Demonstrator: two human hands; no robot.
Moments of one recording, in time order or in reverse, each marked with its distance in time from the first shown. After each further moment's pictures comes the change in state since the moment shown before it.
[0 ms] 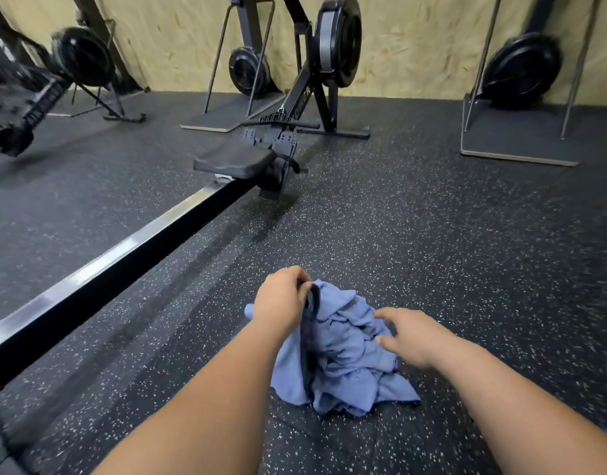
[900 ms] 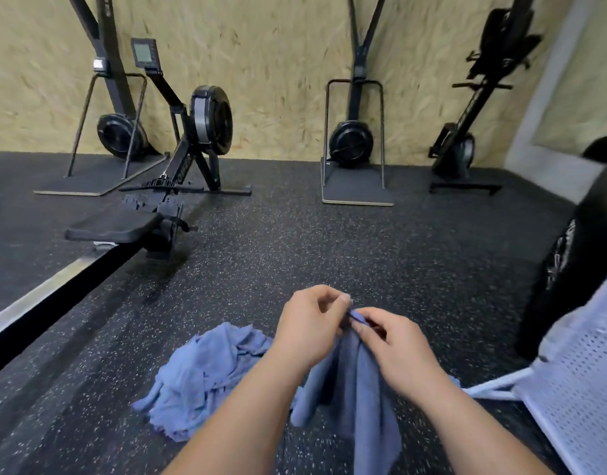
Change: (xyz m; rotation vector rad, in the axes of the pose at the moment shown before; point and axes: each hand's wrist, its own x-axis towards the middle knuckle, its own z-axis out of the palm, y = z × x) left_hand -0.168 0.259 -0.063 -0.656 -0.293 0.315; right_hand -0.286 -0.004 -0.069 0.529 0.762 0.043
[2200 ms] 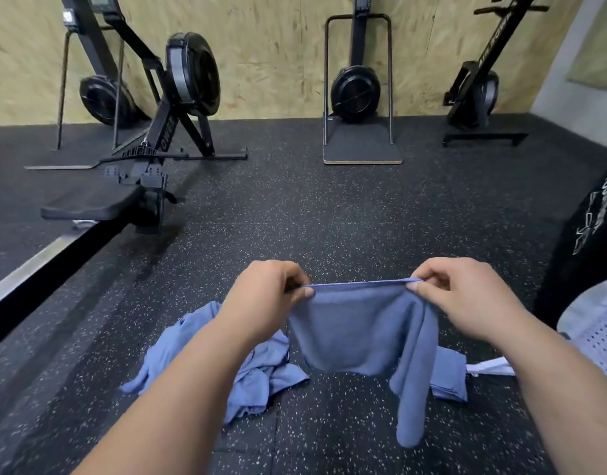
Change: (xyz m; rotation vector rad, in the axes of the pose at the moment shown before) left_hand 0.069 -0.024 -0.001 0.652 -0.102 0.135; right_hand 0.073 0.095 -0.110 -0.304 -0.035 0.138
